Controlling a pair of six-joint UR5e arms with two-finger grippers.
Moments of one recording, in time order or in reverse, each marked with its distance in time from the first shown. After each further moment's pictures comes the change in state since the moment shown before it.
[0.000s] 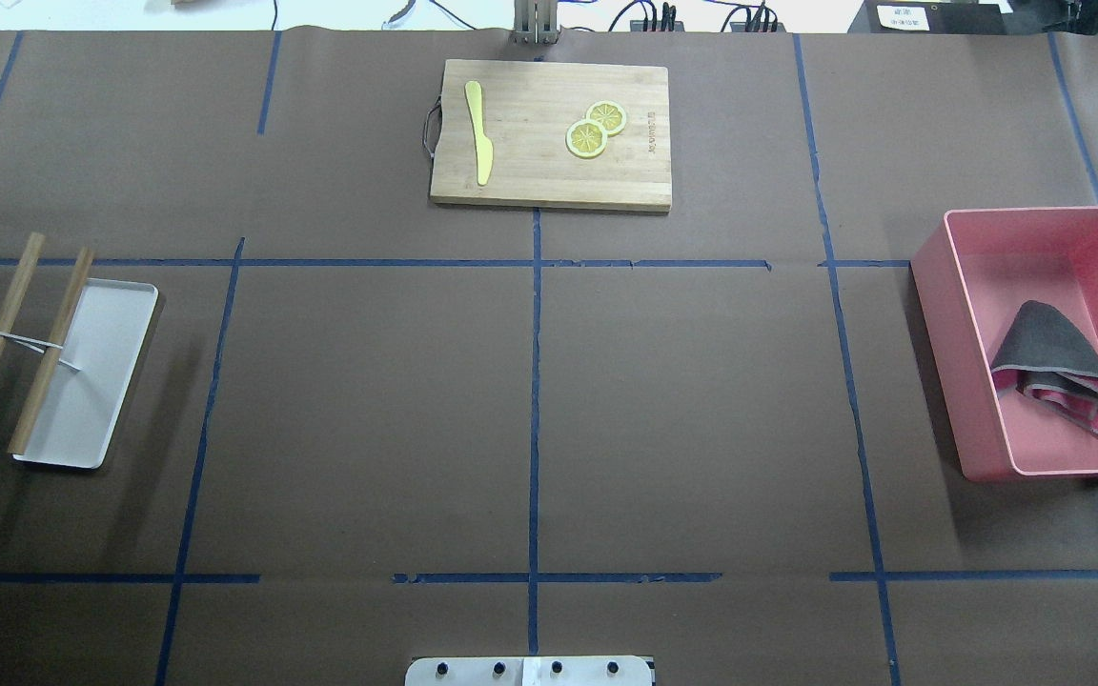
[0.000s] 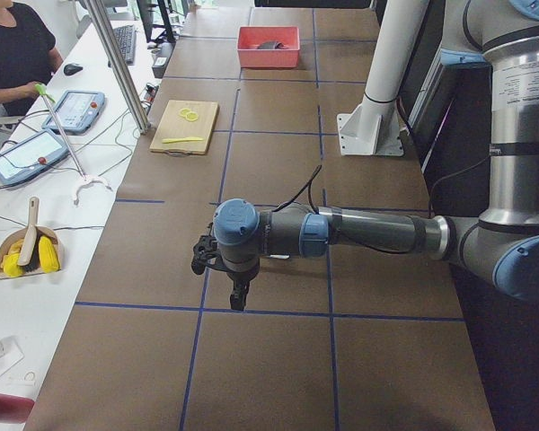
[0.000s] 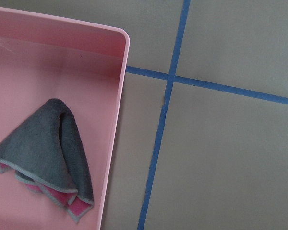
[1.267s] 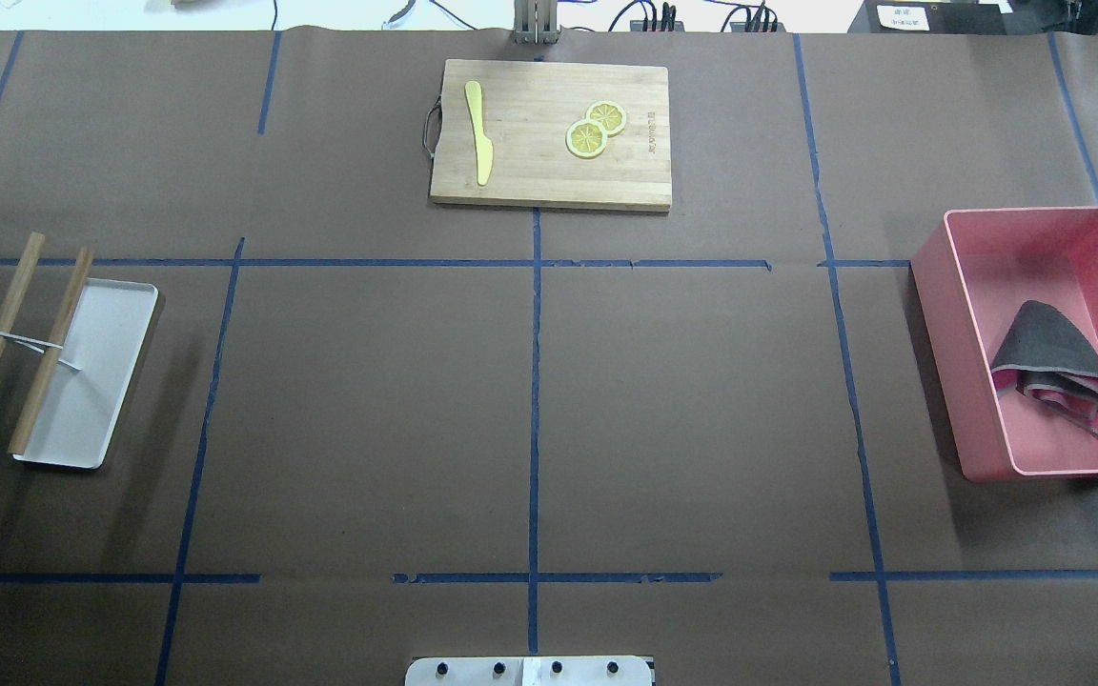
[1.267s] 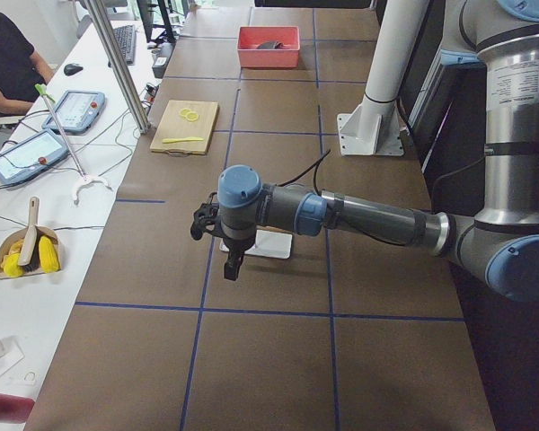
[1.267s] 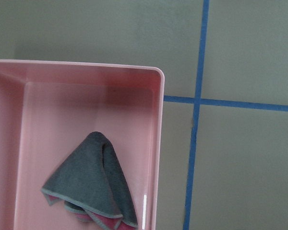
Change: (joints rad) left arm 0.045 -0.012 -0.053 -0.070 0.015 -0.046; right arm -0.013 -0.008 0.044 0.059 0.041 0.191
